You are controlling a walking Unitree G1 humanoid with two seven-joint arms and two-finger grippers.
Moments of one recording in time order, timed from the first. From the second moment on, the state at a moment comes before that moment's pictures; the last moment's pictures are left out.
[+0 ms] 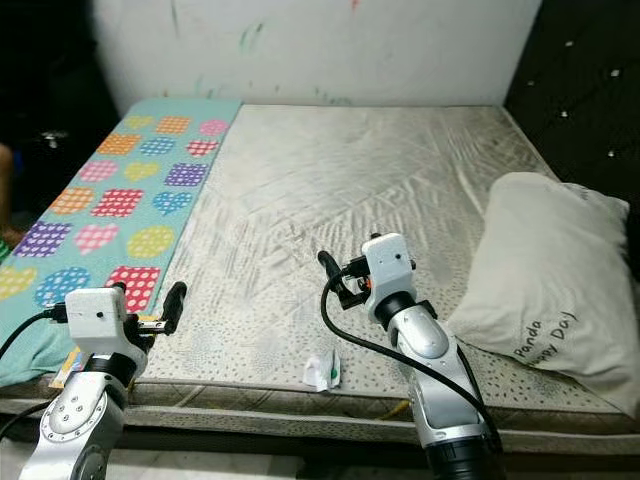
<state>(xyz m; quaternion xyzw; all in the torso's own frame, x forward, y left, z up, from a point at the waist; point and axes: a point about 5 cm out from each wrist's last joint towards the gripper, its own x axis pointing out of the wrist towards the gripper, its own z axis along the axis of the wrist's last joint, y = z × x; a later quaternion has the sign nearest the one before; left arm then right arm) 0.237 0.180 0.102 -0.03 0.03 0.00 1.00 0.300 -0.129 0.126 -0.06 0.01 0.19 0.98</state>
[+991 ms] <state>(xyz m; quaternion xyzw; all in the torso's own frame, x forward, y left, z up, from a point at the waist) 0.195 0.211 0.099 -0.02 0.06 0.04 1.00 0.270 -0.181 0.116 -0.06 0.04 0.12 0.99</state>
